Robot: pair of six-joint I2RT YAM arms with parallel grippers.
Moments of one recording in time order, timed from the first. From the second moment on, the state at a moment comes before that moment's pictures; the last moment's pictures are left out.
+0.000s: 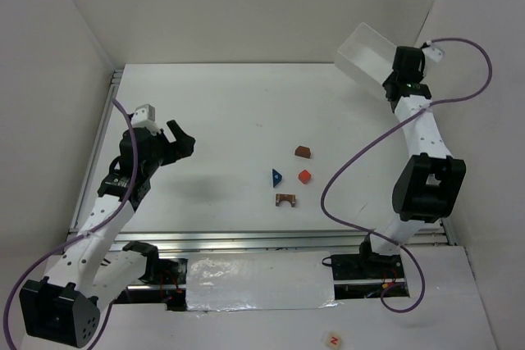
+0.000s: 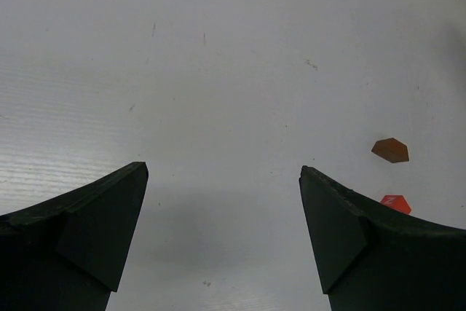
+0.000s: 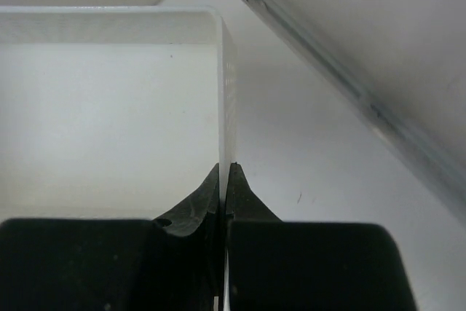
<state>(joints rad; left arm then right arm) -0.18 0.89 0.71 -0.24 -0.02 -0.51 -0.10 1.67 1.55 -0.33 0.43 0.39</state>
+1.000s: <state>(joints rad) -0.18 0.83 0.71 -0.25 -0.02 -0.53 -0.26 1.70 1.22 -0.68 0.42 0.99</state>
